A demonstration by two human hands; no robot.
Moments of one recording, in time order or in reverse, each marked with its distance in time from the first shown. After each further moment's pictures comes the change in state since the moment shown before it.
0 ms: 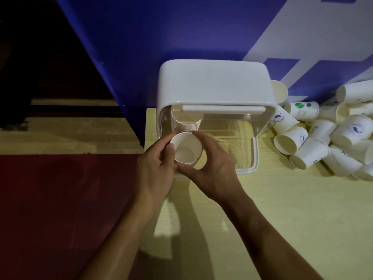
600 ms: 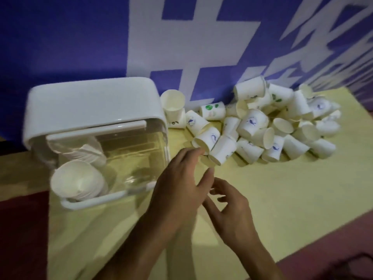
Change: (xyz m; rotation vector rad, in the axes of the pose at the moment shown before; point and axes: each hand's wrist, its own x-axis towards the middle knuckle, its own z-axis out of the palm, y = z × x) left_hand -0.063 0.095 0.199 0.404 -0.422 0.488; right_hand -0.122 0.123 -0.159 -0.001 0.254 0.383
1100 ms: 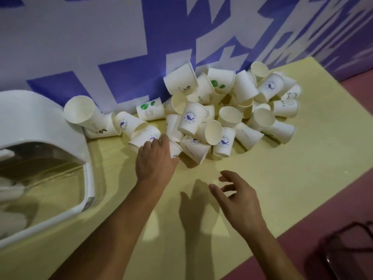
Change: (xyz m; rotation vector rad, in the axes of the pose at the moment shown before) left_hand 0.119 0.017 0.175 0.740 -0.120 -0.046; right_hand 0.050 0.143 -0.131 0.016 0.091 0.245
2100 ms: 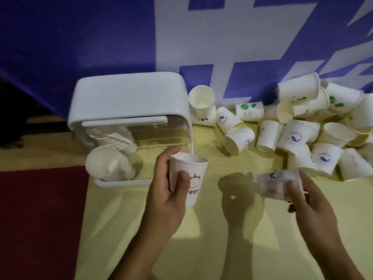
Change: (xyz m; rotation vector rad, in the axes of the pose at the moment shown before) left_hand -0.171 -0.150 -0.084 -1.368 0.374 -0.324; right_hand -0.020 -0.089 0.046 0.255 -0.009 -0.044
